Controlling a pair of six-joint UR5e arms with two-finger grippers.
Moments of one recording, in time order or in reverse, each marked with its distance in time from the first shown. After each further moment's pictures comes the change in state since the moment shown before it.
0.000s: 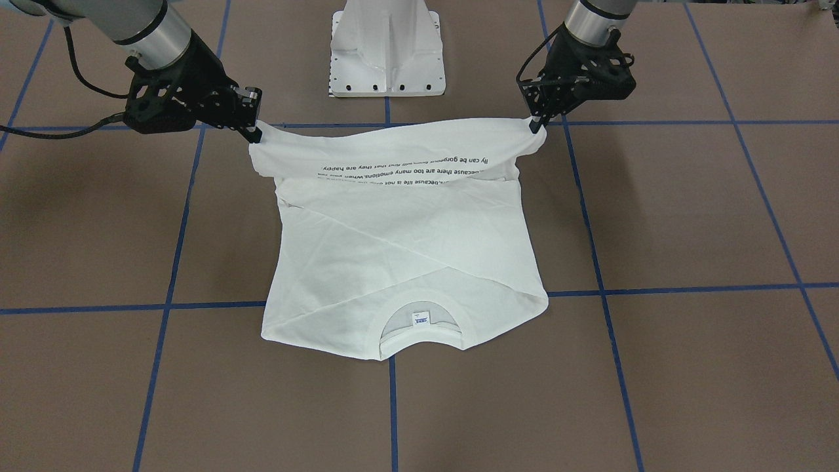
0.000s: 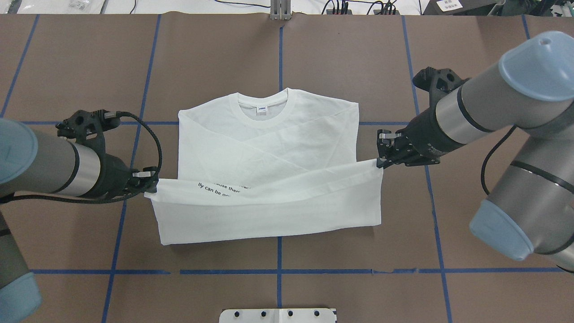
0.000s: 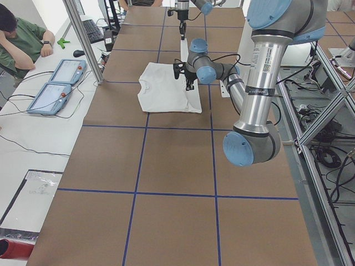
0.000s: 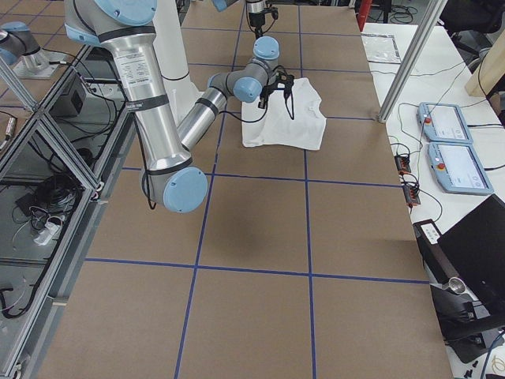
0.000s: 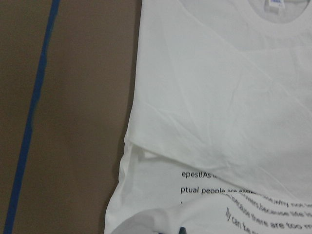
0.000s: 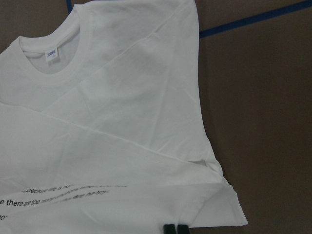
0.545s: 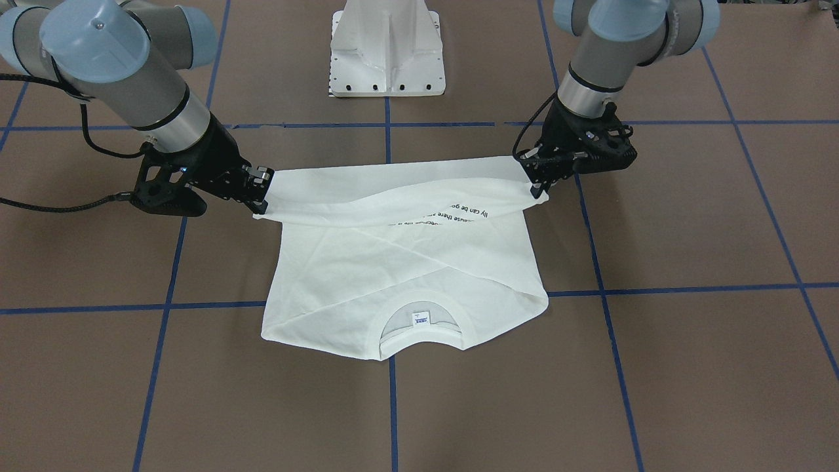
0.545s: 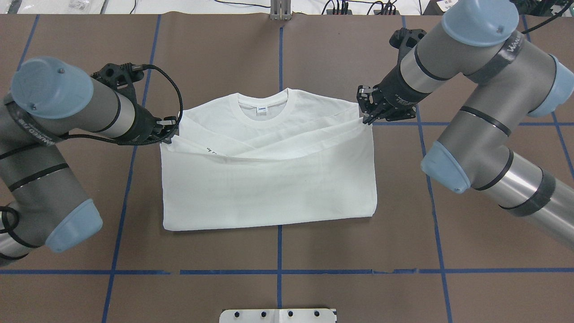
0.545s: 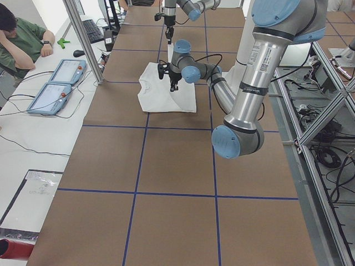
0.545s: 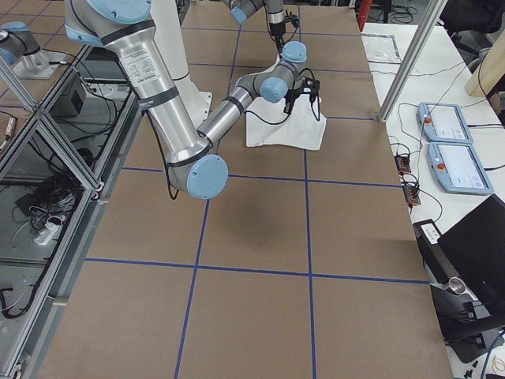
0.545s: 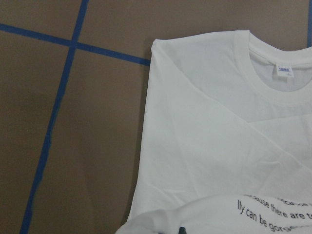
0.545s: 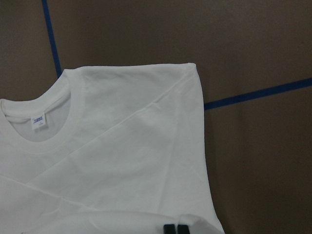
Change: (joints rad) left arm -0.100 -0.159 0.267 -0.055 -0.004 0.049; right arm 0.055 0.158 -0.245 0.000 -0.025 -0.051
